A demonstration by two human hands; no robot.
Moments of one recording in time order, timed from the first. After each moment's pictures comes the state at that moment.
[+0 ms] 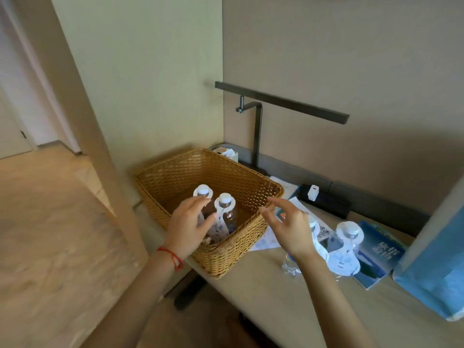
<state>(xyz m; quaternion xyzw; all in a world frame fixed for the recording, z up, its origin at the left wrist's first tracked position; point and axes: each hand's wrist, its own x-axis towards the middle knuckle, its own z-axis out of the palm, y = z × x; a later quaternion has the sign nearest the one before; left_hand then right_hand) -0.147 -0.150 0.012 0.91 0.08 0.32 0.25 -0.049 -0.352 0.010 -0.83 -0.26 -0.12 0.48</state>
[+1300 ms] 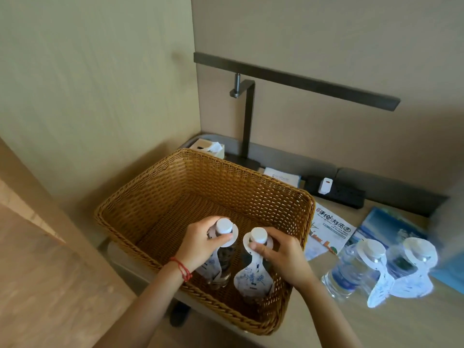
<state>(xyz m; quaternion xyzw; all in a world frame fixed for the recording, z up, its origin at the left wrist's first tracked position) -0.008 -0.010 -0.053 0.88 -0.03 0.13 0.47 0.007 -0.218 -0.049 -0.84 -0.22 0.03 0.49</state>
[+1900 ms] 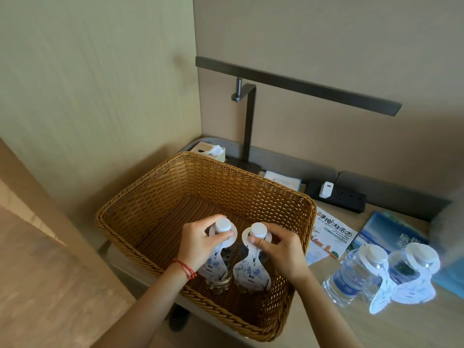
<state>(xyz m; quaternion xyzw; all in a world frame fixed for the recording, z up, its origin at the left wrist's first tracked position) -0.003 -0.011 -0.050 0.86 0.00 0.21 0.47 0.018 -0.207 -0.043 -0.80 -0.20 0.00 0.57</state>
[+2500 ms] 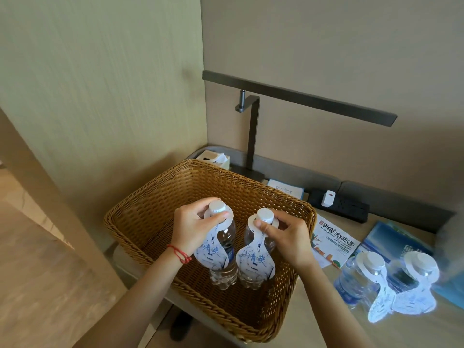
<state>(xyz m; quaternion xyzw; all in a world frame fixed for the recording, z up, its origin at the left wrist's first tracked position) -0.001 -0.005 -0.006 0.81 -0.01 0.29 0.51 0.030 -0.210 -0.011 -0.79 -0.21 -0.07 0.58</state>
